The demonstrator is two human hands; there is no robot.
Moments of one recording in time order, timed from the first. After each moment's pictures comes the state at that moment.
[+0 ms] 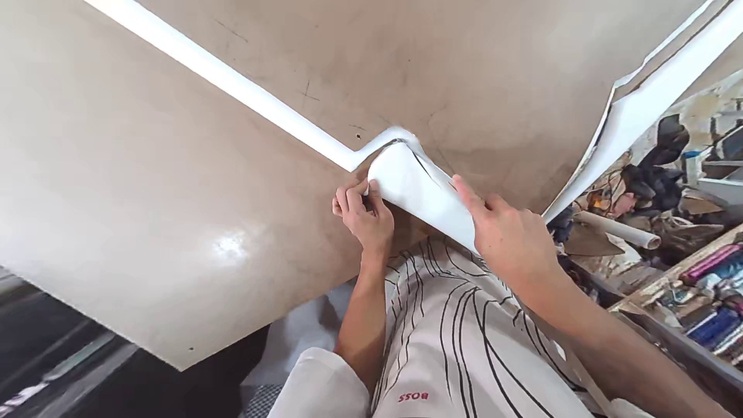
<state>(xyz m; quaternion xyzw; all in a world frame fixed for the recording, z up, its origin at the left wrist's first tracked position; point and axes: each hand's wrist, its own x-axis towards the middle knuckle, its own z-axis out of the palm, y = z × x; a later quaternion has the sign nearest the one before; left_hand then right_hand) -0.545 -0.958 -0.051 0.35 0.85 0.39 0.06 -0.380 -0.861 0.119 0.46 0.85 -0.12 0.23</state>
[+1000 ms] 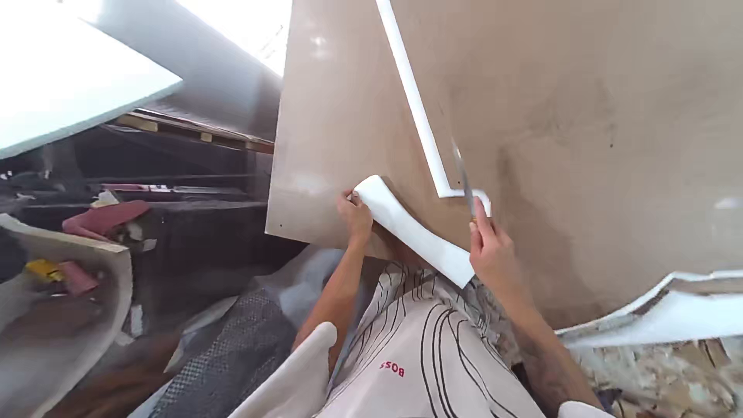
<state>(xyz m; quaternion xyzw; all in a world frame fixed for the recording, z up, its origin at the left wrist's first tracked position) -0.665 -1.057 -0.003 -0.02 0.96 0.28 0.02 -0.425 -0.828 0.090 0.28 0.89 -0.35 -0.08</state>
